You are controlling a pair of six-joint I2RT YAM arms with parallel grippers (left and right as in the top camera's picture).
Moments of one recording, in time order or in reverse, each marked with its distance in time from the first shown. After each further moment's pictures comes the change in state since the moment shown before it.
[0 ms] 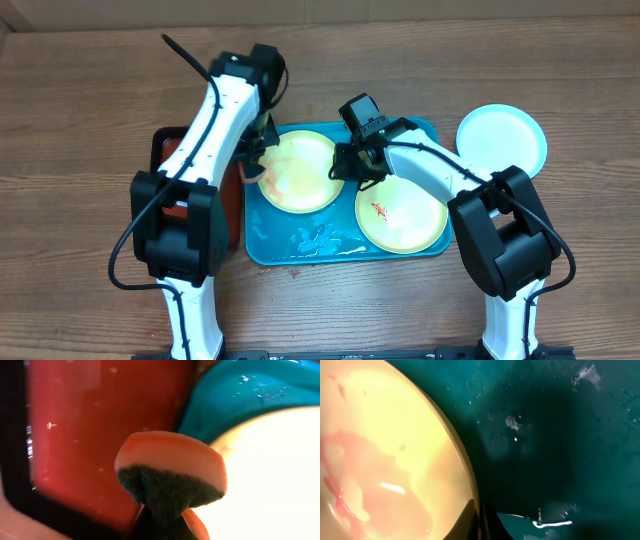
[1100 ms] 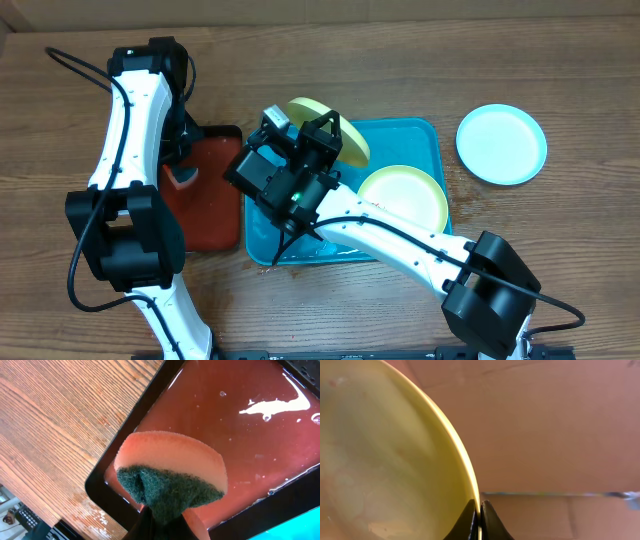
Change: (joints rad) left arm 0.311 -0.059 0.016 -0.099 -0.048 -0.021; right arm 0.475 -0.114 0.208 -0.087 1.519 -0.933
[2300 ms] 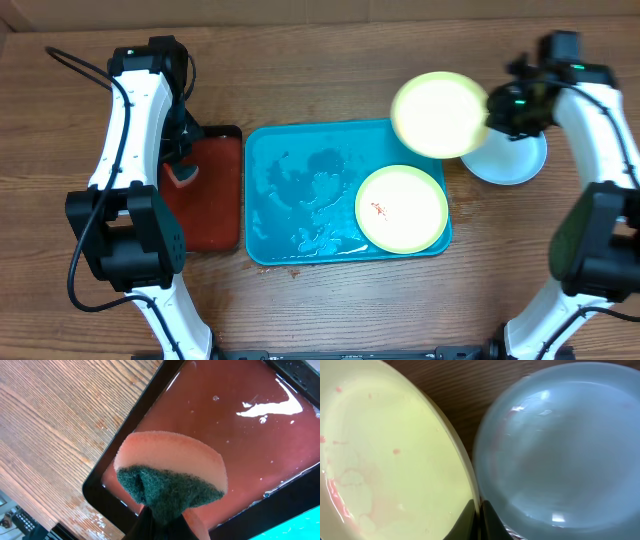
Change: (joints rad) left arm 0.000 0.000 0.000 0.018 0.000 0.003; right arm -1.167 -0.006 0.001 -0.296 -1.616 0.472
